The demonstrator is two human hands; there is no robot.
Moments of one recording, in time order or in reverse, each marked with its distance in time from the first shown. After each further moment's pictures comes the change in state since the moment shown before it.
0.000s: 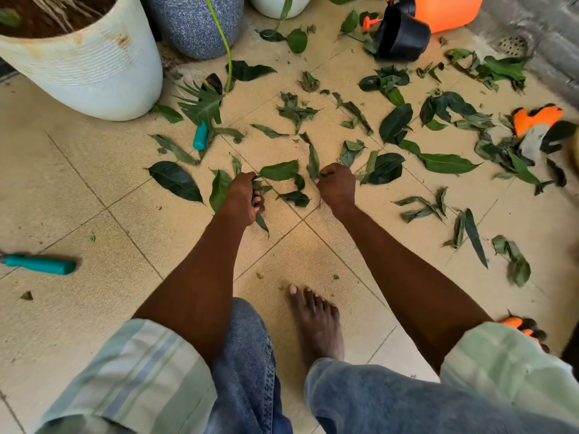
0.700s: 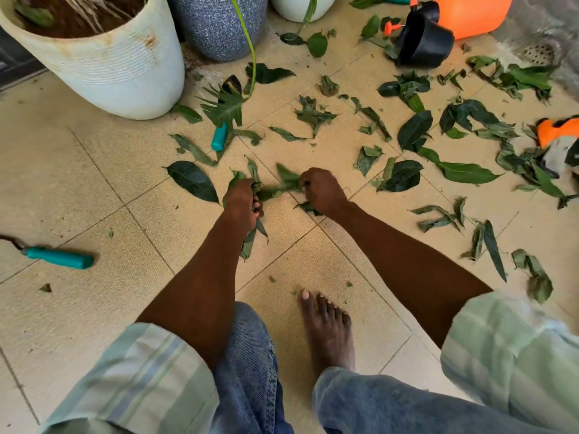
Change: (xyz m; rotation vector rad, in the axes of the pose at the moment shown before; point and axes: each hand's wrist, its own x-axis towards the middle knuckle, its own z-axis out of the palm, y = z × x) left_hand 0.002 0.004 -0.028 -0.064 0.136 0.031; right_hand 0.006 -0.015 0.043 -0.396 -0.317 -0.536
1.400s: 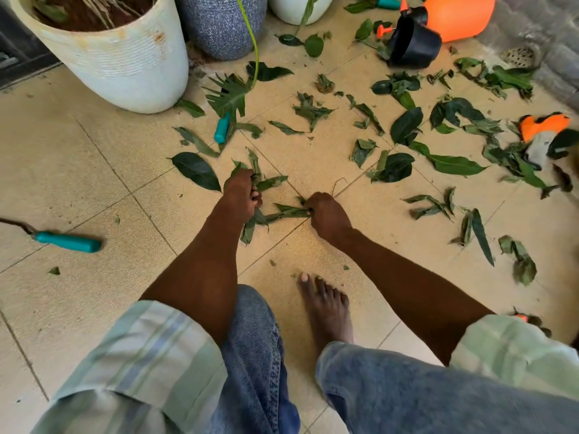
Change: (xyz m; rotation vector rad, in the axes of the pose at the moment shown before) left_hand -0.027 0.004 -0.012 0.013 -0.046 -0.012; right_hand -0.084 0.002 0.022 -0.104 -0.020 -0.073
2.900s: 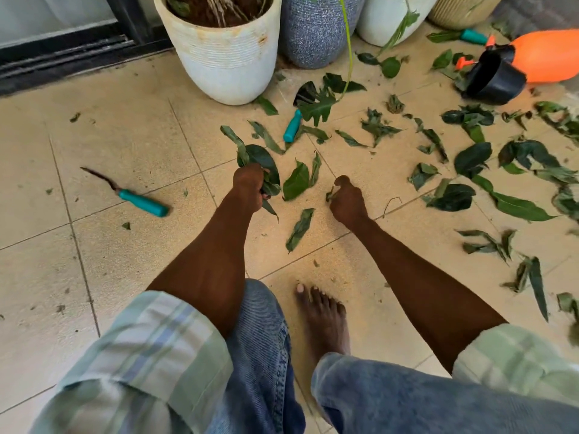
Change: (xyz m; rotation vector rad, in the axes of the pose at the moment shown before) left_hand -0.027 0.032 -0.091 0.009 0.173 0.170; right_hand 0.052 -0.080 -0.002 0.168 0.055 0.178
